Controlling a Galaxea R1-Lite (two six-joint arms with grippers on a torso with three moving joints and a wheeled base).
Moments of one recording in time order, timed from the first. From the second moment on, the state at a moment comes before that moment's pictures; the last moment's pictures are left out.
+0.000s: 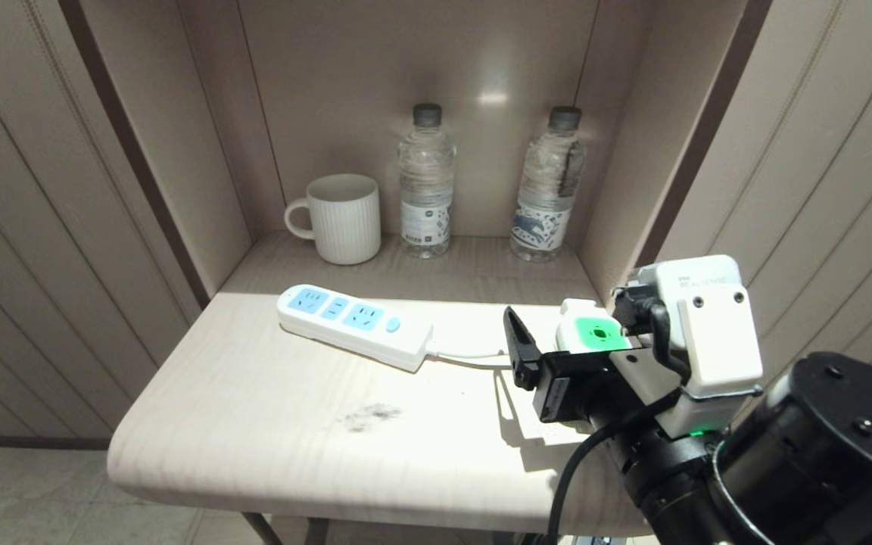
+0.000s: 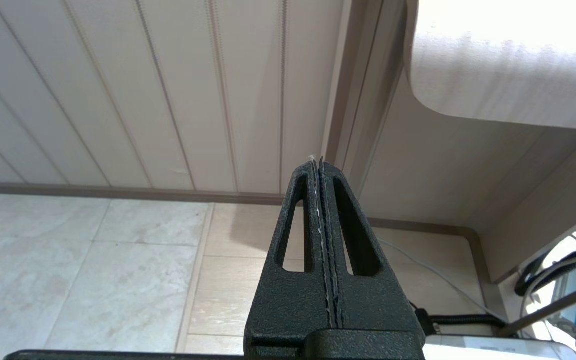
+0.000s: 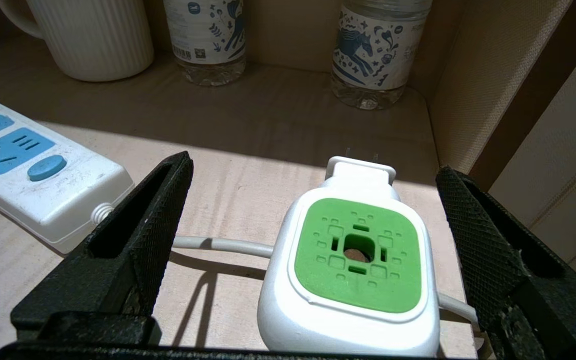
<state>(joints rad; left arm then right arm) 0.00 0.00 -0.07 0.16 0.01 -0.02 1.03 1.63 -0.58 -1.25 -0.92 -0.10</state>
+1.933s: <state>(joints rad) 0.00 0.00 -0.07 0.16 0.01 -0.02 0.98 1.69 -0.59 -1.32 -0.90 -0.14</state>
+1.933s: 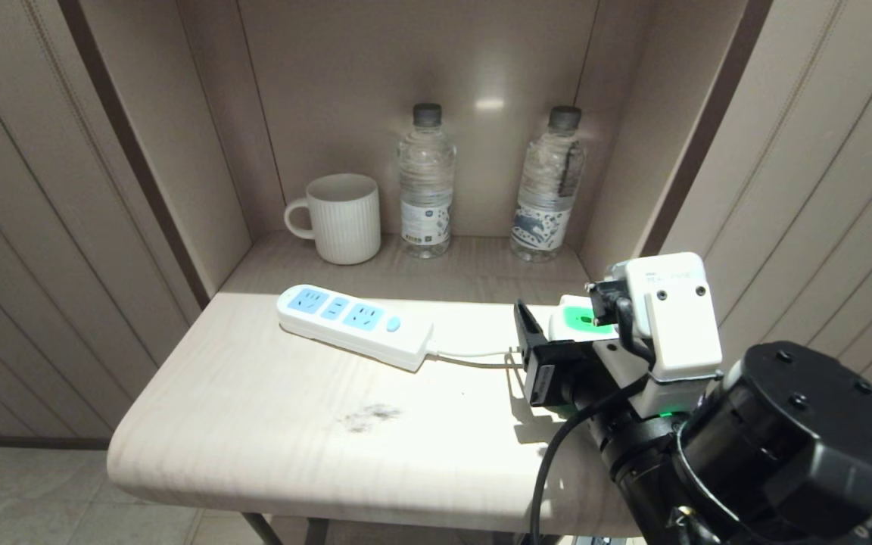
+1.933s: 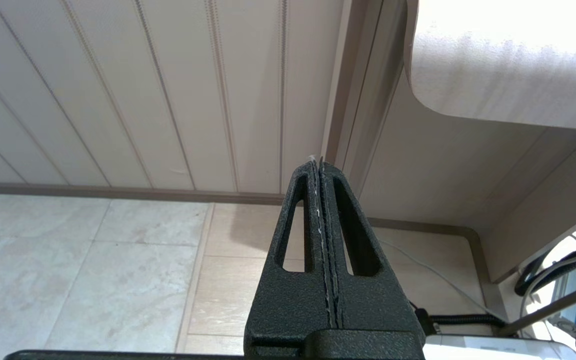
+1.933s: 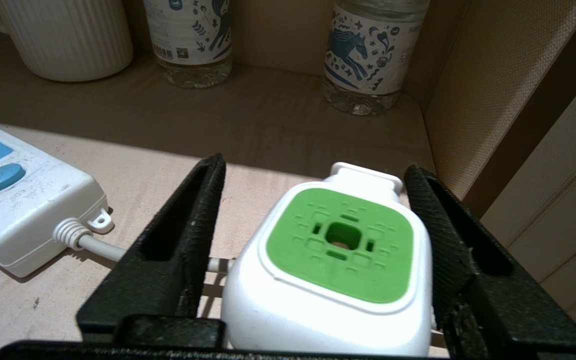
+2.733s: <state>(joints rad) 0.00 0.00 -0.07 0.16 0.01 -0.02 0.99 1.63 -0.65 -1.30 -0.89 -0.24</state>
